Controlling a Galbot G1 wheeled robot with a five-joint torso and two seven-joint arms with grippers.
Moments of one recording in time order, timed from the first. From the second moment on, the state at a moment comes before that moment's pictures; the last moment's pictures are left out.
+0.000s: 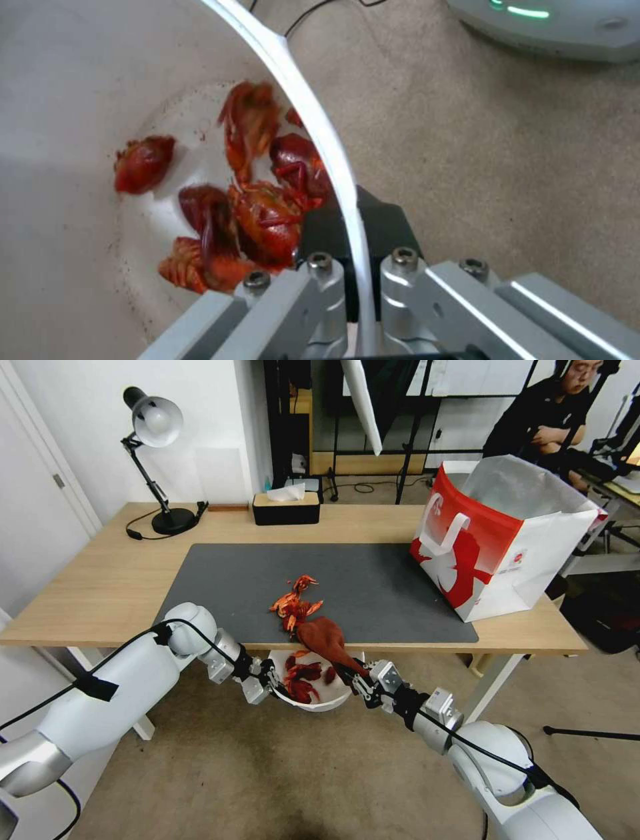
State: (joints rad) left arm 0.49 -0.85 0.27 -1.47 0.28 -0.69 1.20; right arm -1.34 1.10 0.29 2.04 0.13 -0.19 -0.42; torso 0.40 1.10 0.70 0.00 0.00
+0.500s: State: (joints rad) left arm 0.53 -0.82 0.23 -1.49 0.28 -0.69 1.20; right arm -1.19 1.07 0.28 2.07 0.28 -0.20 -0.38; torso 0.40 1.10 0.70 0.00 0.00
